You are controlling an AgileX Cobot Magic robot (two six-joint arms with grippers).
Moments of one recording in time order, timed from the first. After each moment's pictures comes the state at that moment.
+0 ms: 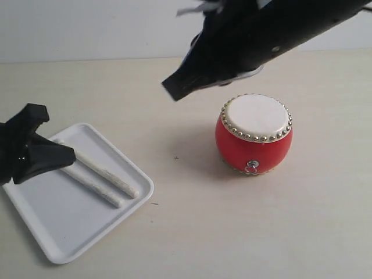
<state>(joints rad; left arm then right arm) -0.16 1.21 -0.46 -1.34 0.61 0.63 0.79 1.37 -1.16 0.00 0.69 -0.05</state>
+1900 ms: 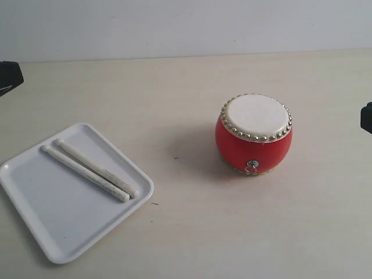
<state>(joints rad) -0.41 0.75 -0.46 -1.36 0.20 1.15 0.79 0.45 -0.42 -0.41 0.45 0.33</state>
